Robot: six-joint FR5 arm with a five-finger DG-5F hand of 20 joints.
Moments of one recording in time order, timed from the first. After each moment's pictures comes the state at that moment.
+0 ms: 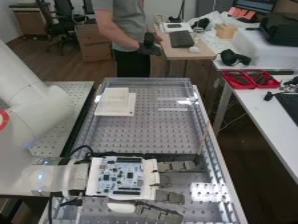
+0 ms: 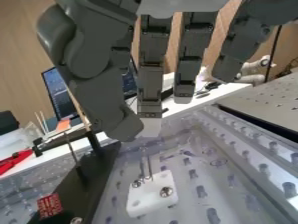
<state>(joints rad) 1.07 -2.24 -1.61 -2.53 -2.05 -0.48</state>
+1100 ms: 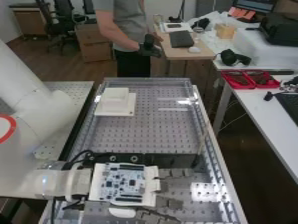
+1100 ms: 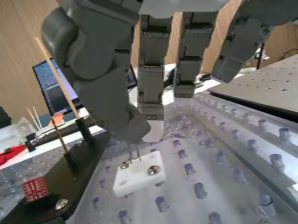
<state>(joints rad) 1.08 -2.27 -1.60 -2.55 -2.03 -0.48</state>
